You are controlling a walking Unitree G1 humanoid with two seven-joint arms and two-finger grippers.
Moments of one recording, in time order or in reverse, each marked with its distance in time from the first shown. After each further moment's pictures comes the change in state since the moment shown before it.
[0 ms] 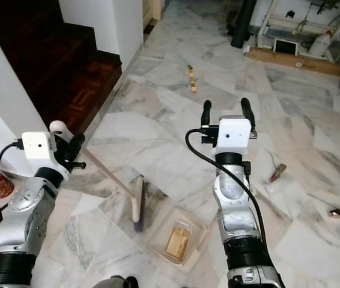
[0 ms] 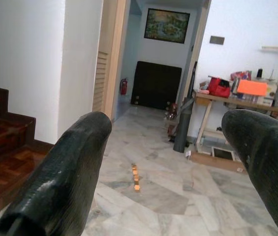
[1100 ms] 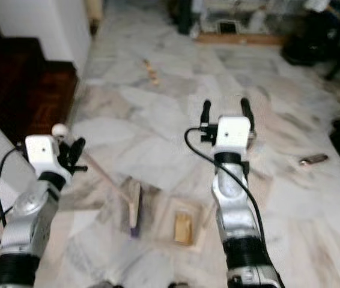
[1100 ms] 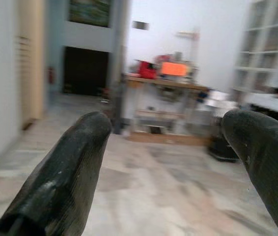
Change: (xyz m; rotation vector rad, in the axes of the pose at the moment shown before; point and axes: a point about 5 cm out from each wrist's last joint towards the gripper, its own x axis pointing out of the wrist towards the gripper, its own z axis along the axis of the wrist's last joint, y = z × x) left arm 0.000 0.001 -0.006 0.021 -0.007 0.025; right arm 0.002 -0.002 0.002 -0.001 0.014 -0.024
